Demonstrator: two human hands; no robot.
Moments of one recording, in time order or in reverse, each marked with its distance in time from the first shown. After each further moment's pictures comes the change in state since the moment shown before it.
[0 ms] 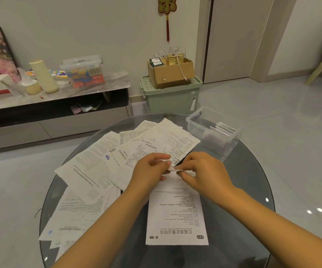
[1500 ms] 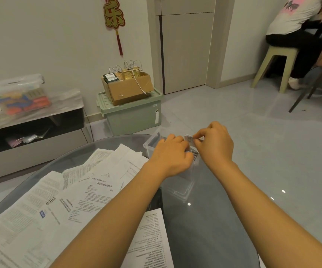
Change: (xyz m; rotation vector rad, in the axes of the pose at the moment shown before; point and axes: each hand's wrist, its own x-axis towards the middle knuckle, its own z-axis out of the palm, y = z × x) left_hand 0.138 0.059 0.142 1.133 -0.349 0.790; right_hand 0.081 0.135 -0.052 -0.129 0.475 0.560
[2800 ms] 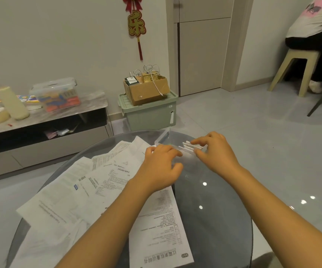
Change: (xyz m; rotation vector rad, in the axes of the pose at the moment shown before) left_hand -0.120 0.013 -0.042 -0.168 0.078 -0.156; right_hand -0.059 -0.023 -0.041 0.156 -0.278 -0.172
